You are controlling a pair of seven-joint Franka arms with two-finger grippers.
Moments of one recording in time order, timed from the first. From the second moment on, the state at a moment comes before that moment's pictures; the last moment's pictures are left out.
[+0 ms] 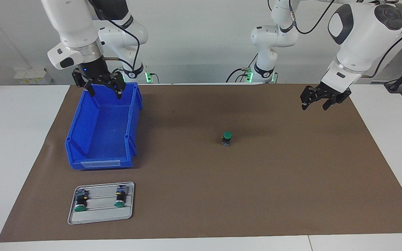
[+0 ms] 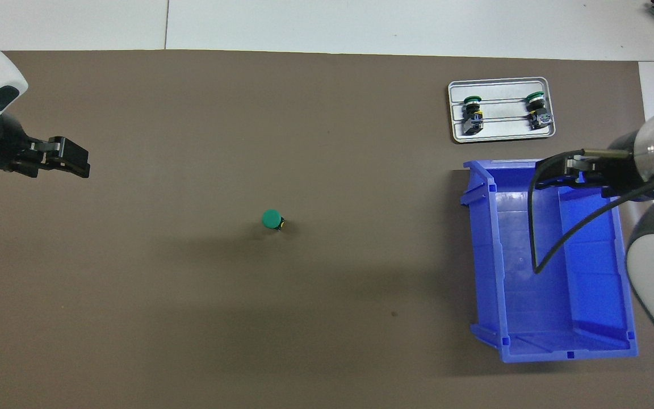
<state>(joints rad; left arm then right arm) -0.12 0.10 0.02 -1.51 -0.03 1.57 -0.01 0.18 -0.02 0.01 -1.63 -0.02 1.65 0.40</state>
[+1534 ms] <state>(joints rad) -0.11 0.06 0.03 -1.59 -0.03 1.60 0.02 0.64 0.52 0.03 -1.28 -0.03 1.87 1.26</state>
